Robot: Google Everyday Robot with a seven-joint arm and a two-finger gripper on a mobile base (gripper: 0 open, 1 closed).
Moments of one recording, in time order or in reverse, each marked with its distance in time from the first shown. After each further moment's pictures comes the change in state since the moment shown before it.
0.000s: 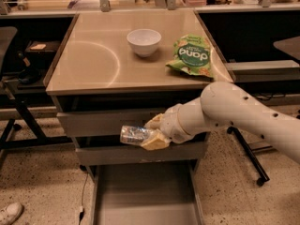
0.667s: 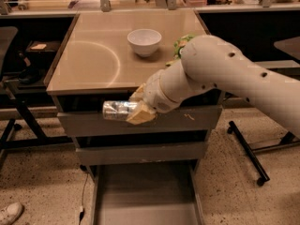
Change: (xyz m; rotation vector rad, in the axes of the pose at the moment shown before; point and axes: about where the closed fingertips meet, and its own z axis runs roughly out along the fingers) arm -0.090 -0.029 -0.031 0.029 0.049 -0.145
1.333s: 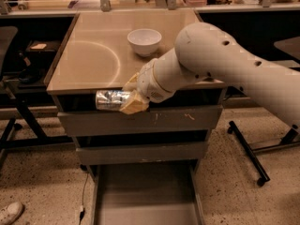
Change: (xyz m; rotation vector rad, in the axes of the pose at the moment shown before) arm -0.030 -0.018 -0.003 0.024 -0.032 -0.039
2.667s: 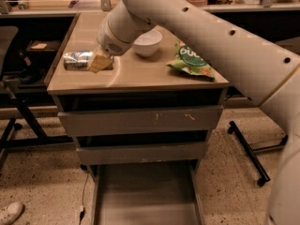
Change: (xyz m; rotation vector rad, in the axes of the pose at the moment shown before) arm -0.101 -0.106 0.045 0.014 0.015 -0.090
